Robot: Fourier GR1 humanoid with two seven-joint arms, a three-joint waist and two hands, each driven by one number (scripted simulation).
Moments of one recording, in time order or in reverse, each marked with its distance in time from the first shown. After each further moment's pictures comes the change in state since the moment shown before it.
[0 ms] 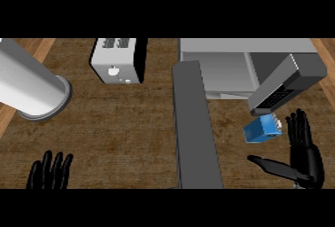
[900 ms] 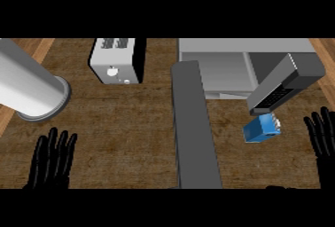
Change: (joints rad) left arm -0.164 -0.023 0.025 -0.012 -0.006 0.054 0.156; right arm 0.184 -0.033 0.112 -0.597 -0.095 0.097 0.354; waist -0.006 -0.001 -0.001
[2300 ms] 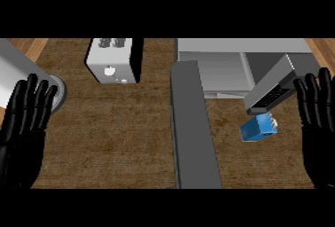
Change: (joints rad) left arm -0.406 0.079 0.182 -0.050 -0.175 -0.010 0.299; right arm -0.269 0.020 0.154 -0.095 0.048 -0.148 0.044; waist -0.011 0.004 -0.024
